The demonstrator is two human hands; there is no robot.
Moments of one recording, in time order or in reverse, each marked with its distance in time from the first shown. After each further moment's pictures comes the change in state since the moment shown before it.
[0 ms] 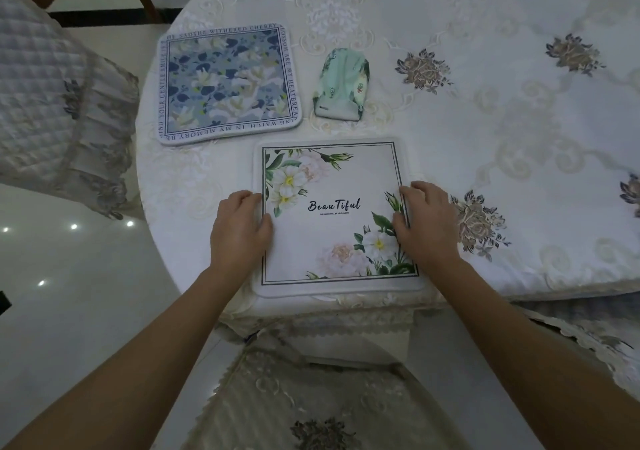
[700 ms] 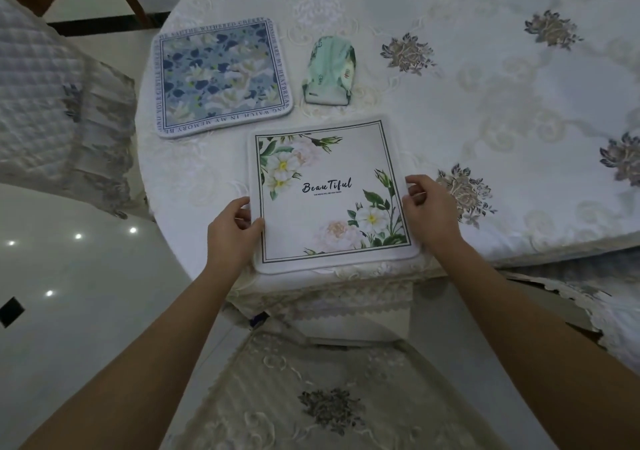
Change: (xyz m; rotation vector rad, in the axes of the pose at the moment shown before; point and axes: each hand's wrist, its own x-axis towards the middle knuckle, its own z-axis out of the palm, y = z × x) left_hand -0.035 0.004 -0.015 -0.363 -0.043 -0.290; right_hand -0.024 0.009 -0.015 0.355 -0.028 0.310
